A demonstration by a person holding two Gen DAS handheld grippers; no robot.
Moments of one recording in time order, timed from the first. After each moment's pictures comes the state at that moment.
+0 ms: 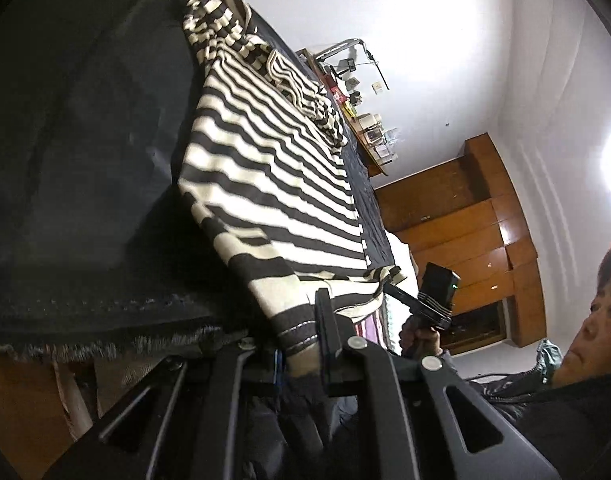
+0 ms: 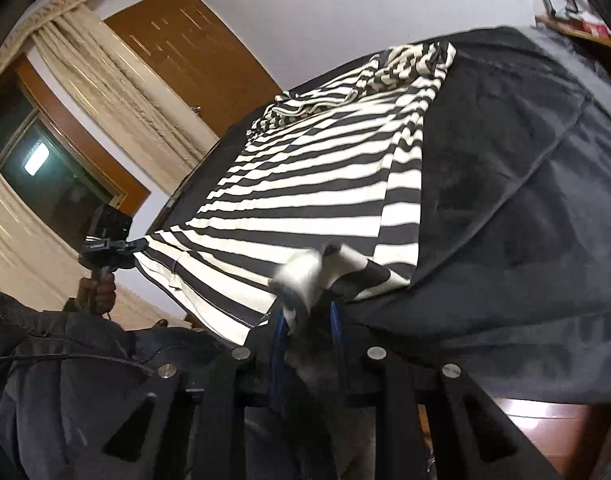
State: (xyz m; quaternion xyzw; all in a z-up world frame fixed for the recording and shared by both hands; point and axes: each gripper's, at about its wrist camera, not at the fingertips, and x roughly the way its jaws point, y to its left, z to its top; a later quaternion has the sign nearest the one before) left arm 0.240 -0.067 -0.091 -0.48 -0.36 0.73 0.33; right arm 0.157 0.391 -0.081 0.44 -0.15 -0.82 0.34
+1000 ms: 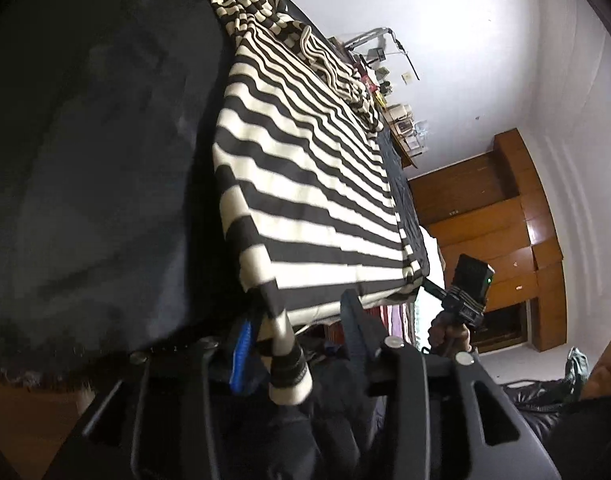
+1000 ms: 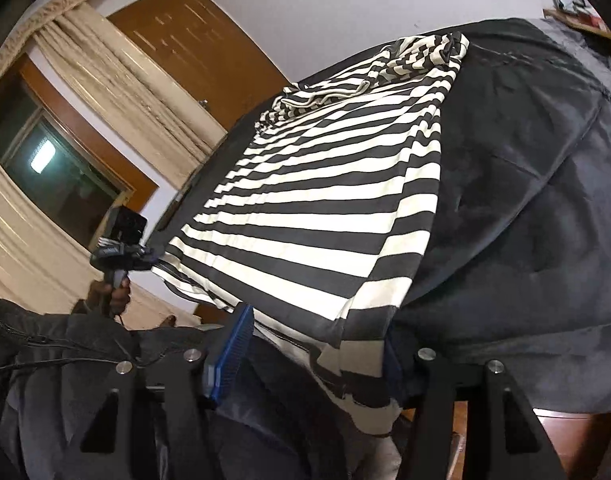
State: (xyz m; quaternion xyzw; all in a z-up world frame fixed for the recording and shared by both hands) left arm 0.229 -0.045 -0.109 -0.51 -0.32 0.75 0.28; right arm 0.150 0.375 -0.078 0.45 -0.14 -0.81 0.35
